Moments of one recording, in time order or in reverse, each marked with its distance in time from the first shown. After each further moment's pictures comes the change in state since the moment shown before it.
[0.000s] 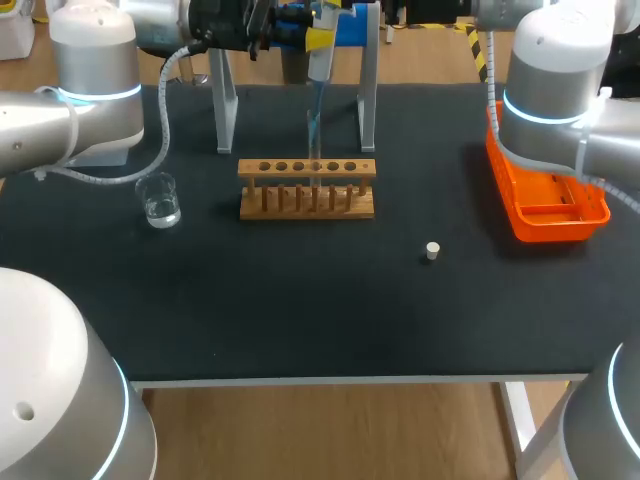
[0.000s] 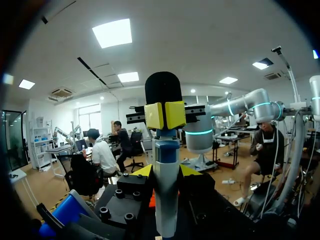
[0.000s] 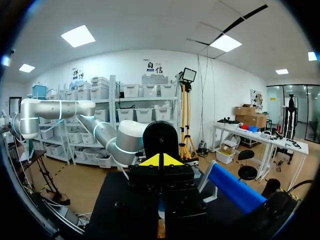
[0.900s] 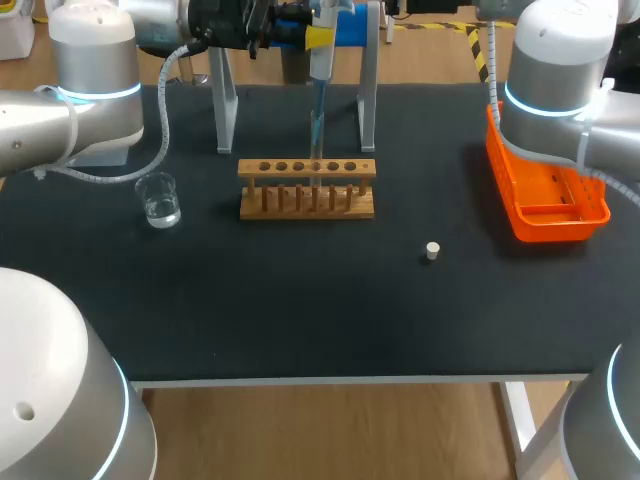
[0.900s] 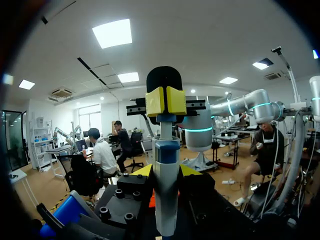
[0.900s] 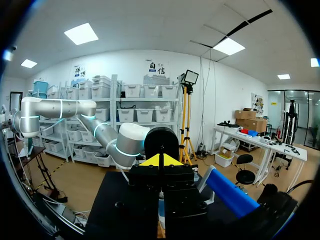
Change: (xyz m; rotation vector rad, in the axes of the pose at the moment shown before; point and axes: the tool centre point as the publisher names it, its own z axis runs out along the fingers) left arm -0.001 -0.002 0.000 0.000 -0.001 0.000; right arm 0.002 0.015 0.000 -0.004 0.002 -0.037
